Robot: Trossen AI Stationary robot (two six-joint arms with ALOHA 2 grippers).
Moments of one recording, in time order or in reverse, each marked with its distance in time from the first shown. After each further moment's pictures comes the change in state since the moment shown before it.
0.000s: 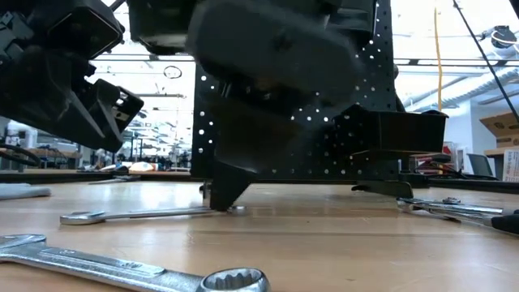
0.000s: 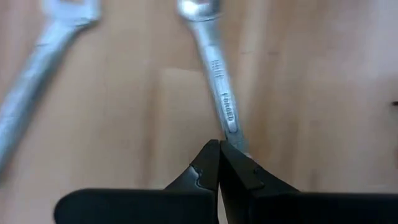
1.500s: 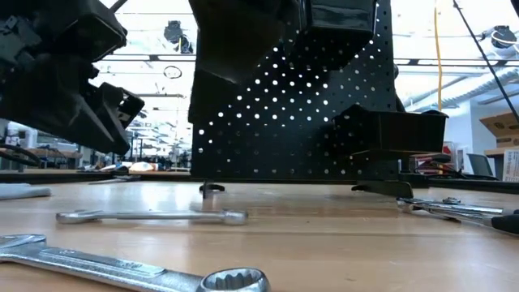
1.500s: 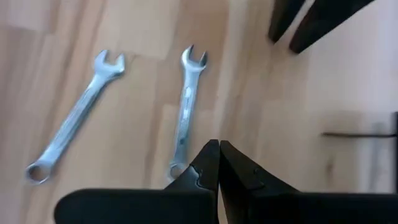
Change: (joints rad) left arm 0.000 0.000 0.000 -0.015 -0.048 0.001; right arm -0.010 -0.025 0.157 -0.111 -0.009 -0.072
